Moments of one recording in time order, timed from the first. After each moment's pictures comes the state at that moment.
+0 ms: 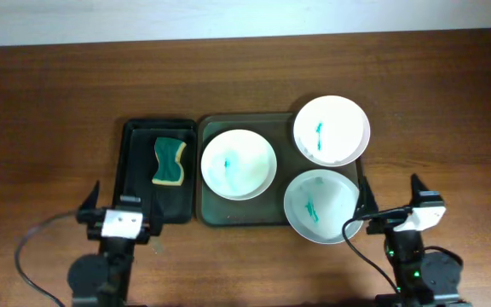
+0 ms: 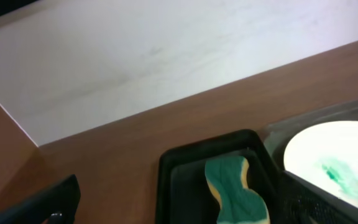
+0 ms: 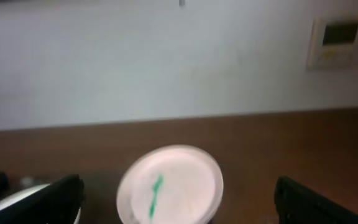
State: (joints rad) left arm 0.00 0.22 0.27 -0.16 0.02 0.32; right arm 0.02 0.09 0.18 -0.08 -0.03 0.11
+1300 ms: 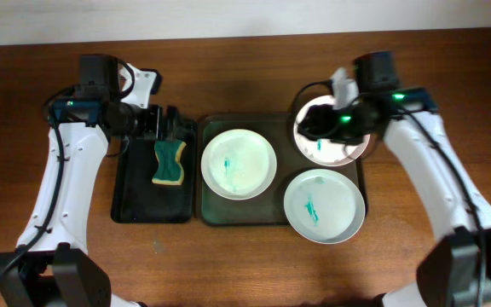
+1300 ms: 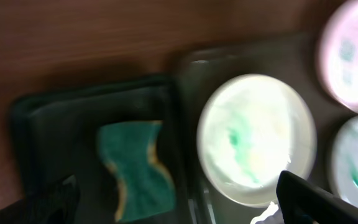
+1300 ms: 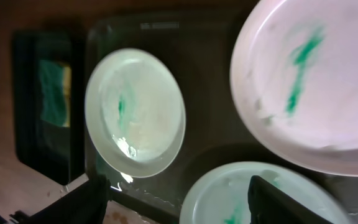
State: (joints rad) left arm 0.00 1.68 1.50 -0.93 0.32 0.12; right arm 0.16 1.69 1.45 -0.94 -0.43 0.24
